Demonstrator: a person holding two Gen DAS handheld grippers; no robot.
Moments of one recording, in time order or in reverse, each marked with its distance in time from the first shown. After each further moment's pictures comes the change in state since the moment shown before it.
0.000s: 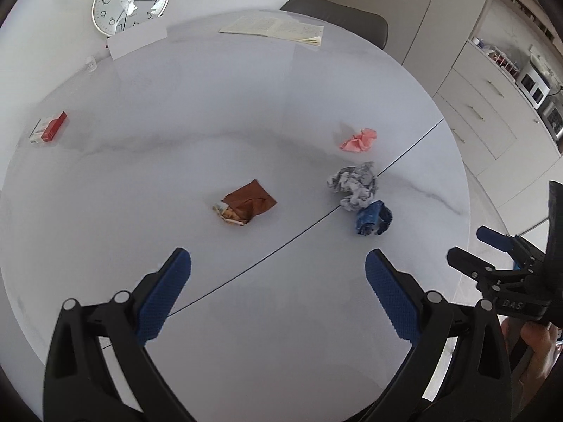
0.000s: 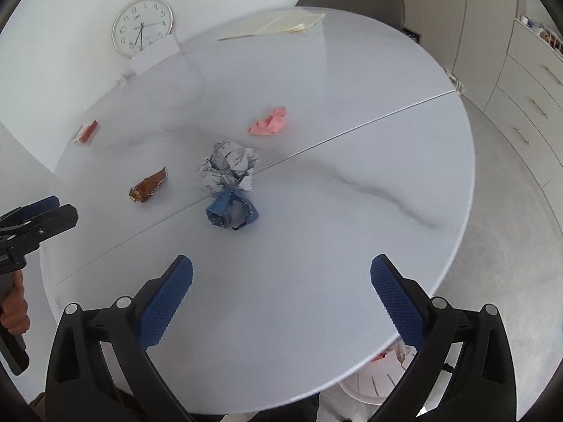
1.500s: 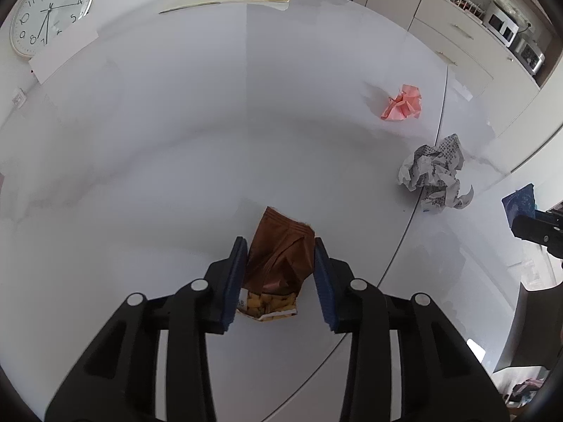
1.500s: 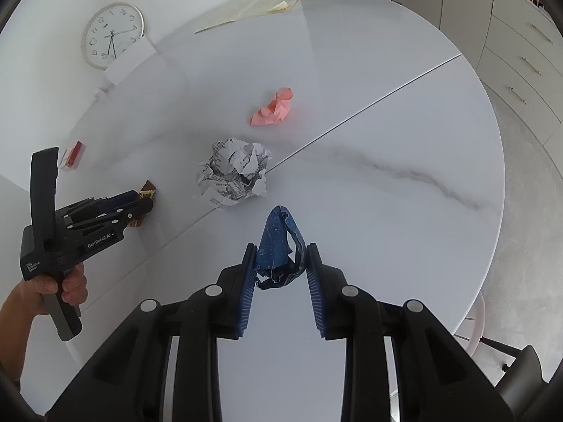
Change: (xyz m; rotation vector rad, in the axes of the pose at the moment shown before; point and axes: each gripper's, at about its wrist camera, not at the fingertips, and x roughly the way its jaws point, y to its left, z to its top) left arm 0.126 0.039 0.037 0.243 0.073 -0.106; right arm 0.023 0.009 0.007 0.159 0.044 0.001
